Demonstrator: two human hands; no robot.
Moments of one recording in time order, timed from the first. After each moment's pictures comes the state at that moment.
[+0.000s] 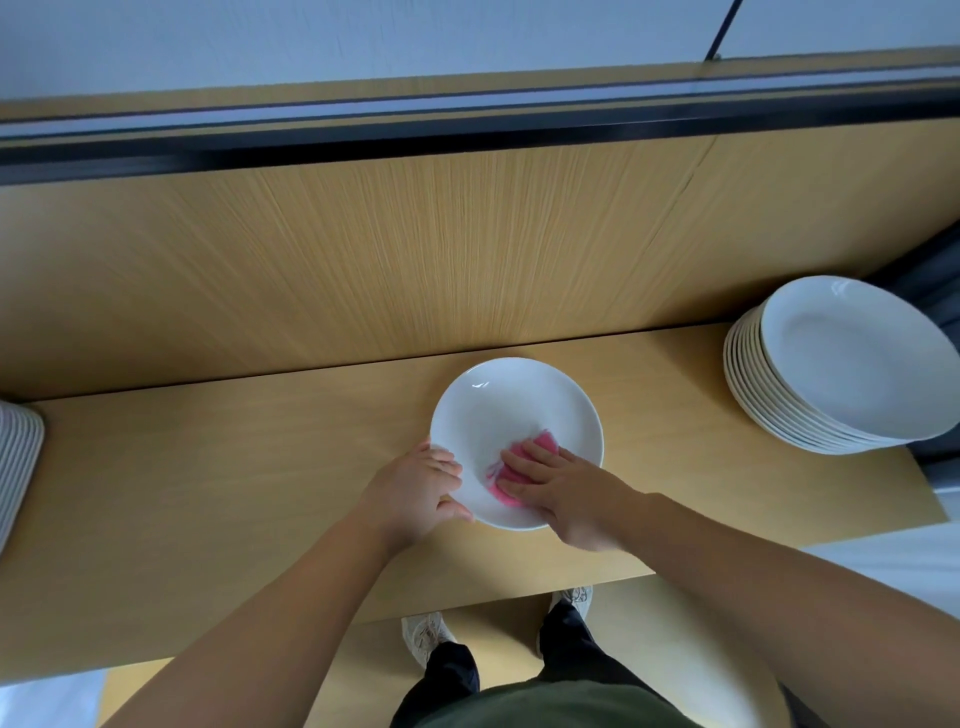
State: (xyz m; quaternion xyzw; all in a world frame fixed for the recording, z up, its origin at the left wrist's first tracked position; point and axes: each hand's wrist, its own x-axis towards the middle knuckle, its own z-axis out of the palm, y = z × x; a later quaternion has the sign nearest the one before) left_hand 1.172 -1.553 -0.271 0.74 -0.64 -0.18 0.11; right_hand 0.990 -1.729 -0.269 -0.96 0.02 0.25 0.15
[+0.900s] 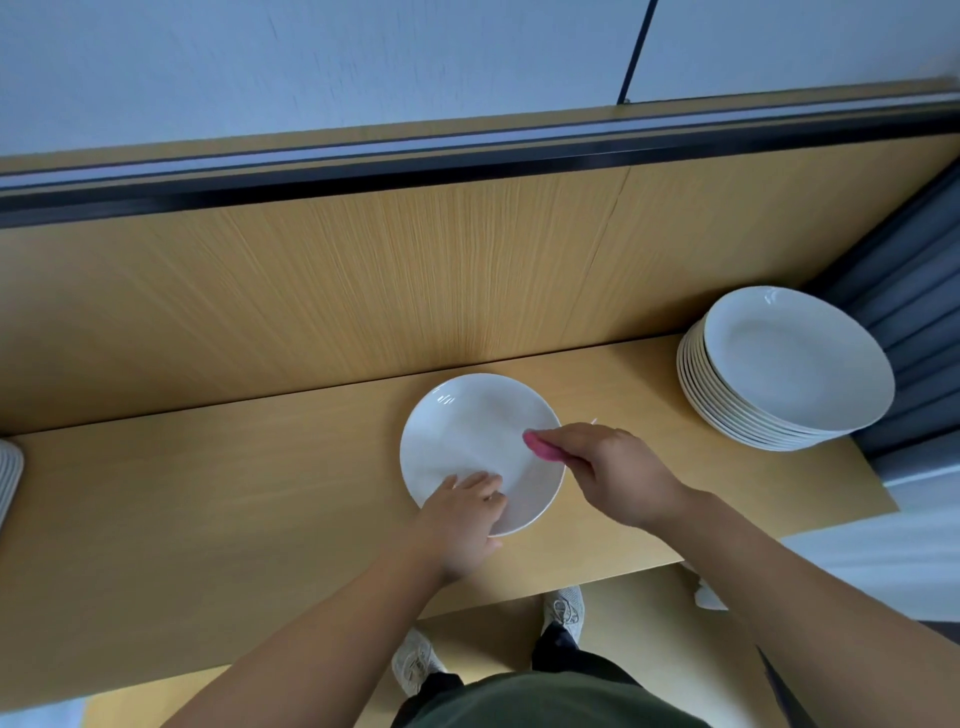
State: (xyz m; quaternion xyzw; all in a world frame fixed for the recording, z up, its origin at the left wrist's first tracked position) left_hand 1.097 -1.596 -0.255 0.72 -0.66 -0.21 -0.03; right_hand 0.946 -1.761 -0.202 -0.93 0.21 -0.02 0.30
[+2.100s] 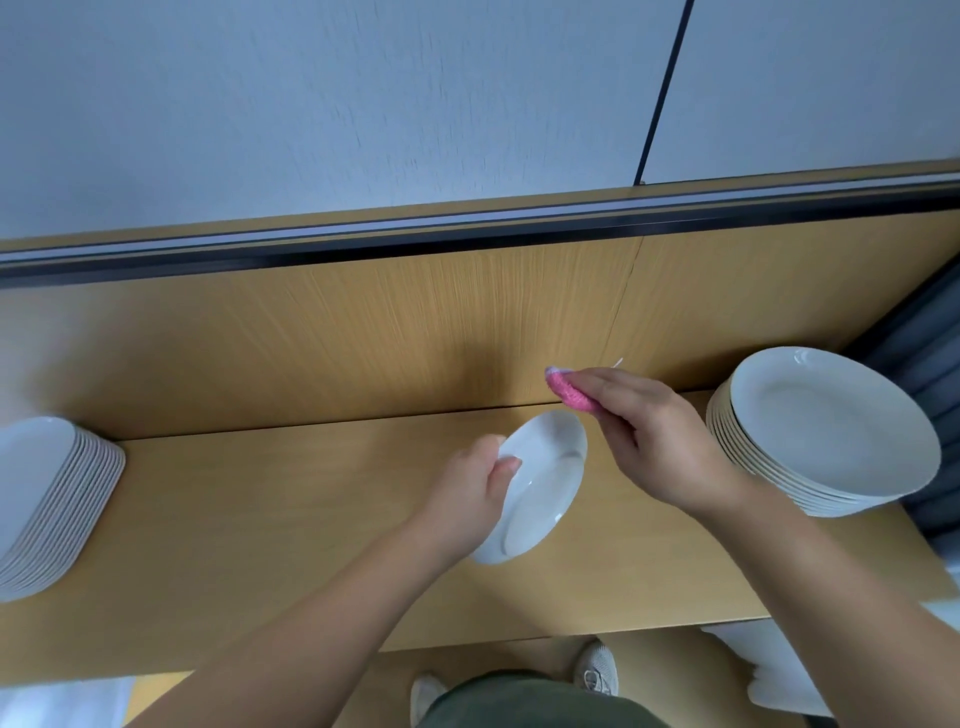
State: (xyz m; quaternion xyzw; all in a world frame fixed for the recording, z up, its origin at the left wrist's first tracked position) left_hand 1.099 -1.606 -0.140 0.81 -0.43 -0.22 0.33; right_hand 0.972 -1.790 -0.115 -0.92 0.04 -0.26 0.28
